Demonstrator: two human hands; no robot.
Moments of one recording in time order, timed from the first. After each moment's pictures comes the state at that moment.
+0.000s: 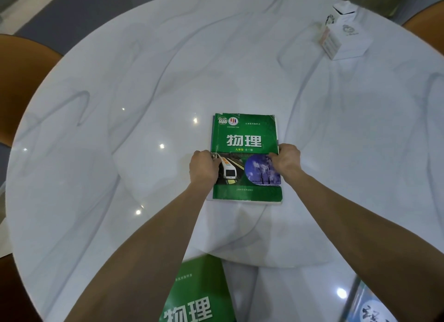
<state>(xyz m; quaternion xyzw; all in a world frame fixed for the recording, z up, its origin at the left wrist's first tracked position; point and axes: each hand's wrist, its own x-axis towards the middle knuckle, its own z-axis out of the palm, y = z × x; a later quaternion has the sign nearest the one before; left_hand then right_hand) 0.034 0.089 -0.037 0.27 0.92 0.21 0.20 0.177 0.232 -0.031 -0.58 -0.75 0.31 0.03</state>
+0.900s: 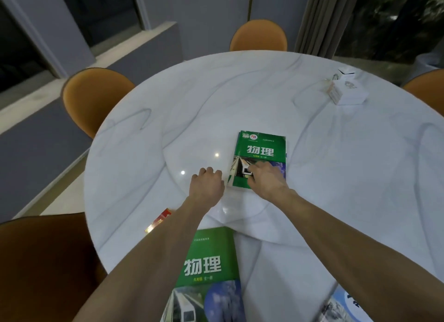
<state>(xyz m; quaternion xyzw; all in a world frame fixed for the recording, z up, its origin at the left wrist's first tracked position) 0.098 -0.053 0.037 0.44 0.90 0.01 0.01 0.209 0.083 0.065 -0.25 -0.96 0.08 -0.02</state>
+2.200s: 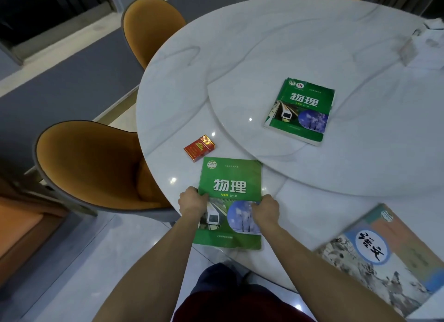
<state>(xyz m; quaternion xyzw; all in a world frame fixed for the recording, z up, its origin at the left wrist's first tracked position) 0.221 -0.255 -0.053 -0.08 0.92 0.27 0.26 0.327 -0.104 -0.056 -0.48 -0.78 0.38 -0.09</state>
